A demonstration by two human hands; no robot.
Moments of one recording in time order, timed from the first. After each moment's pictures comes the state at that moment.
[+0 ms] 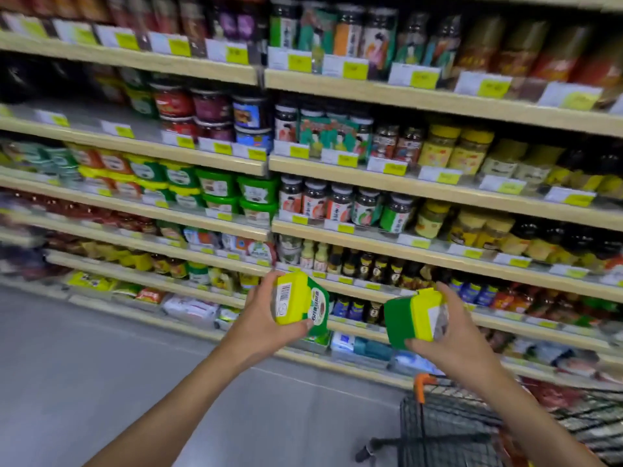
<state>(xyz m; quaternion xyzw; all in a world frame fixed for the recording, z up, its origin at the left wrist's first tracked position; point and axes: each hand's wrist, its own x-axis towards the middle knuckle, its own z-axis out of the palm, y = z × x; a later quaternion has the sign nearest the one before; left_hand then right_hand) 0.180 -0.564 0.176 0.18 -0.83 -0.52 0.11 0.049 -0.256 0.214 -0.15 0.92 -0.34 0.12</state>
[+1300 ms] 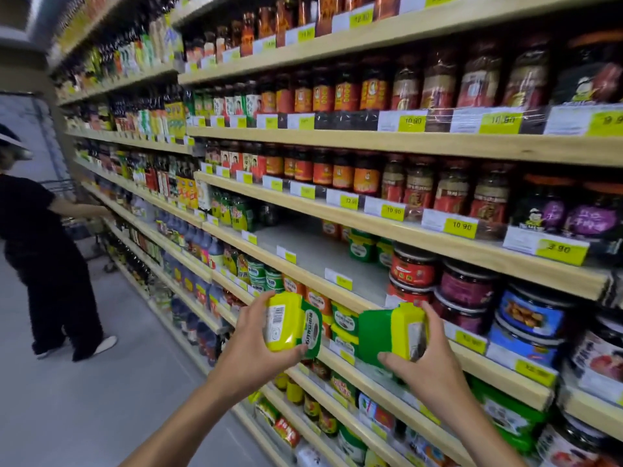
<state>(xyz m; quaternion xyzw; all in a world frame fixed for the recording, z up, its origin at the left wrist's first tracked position) 0.245 -1.033 0.306 0.35 -0.79 -0.36 0.35 0.010 -0.857 0.317 -0.39 0.76 -0.50 0.15</state>
